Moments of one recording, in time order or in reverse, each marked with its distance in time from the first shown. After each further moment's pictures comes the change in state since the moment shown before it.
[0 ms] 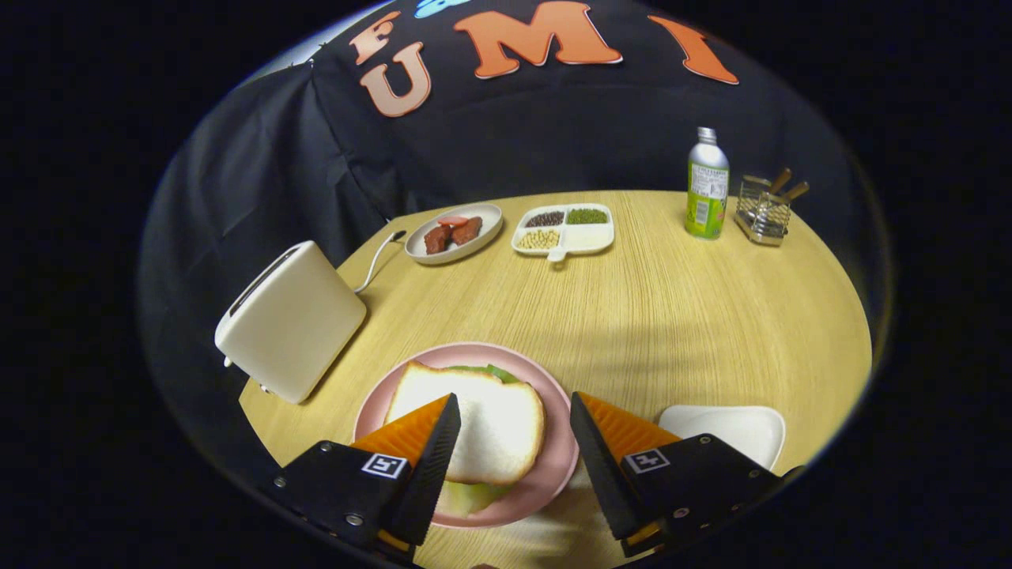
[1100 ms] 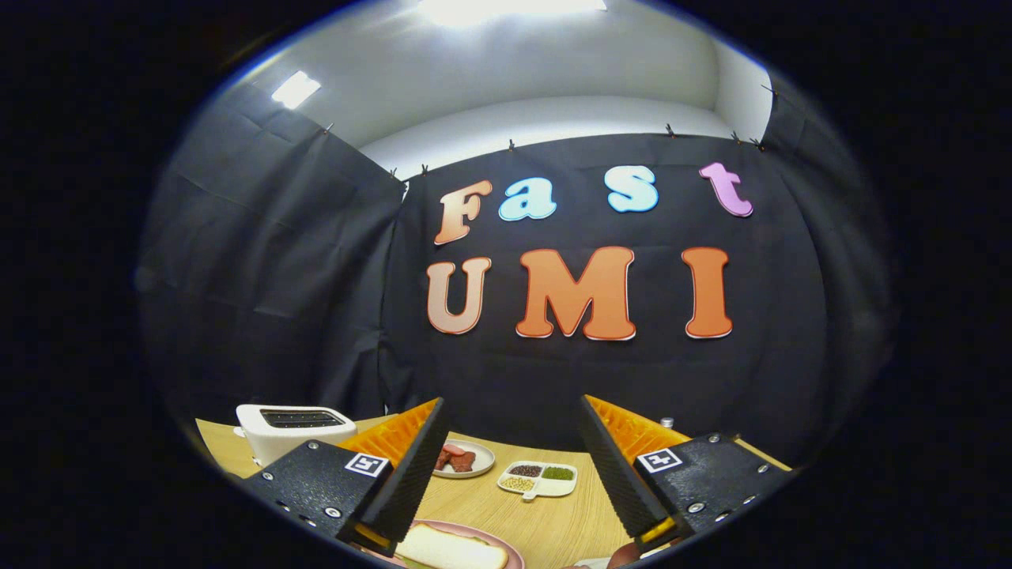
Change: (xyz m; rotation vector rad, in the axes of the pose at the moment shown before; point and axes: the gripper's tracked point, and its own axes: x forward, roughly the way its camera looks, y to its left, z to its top) arm -0.156 0.048 0.179 -0.291 -0.911 -0.079
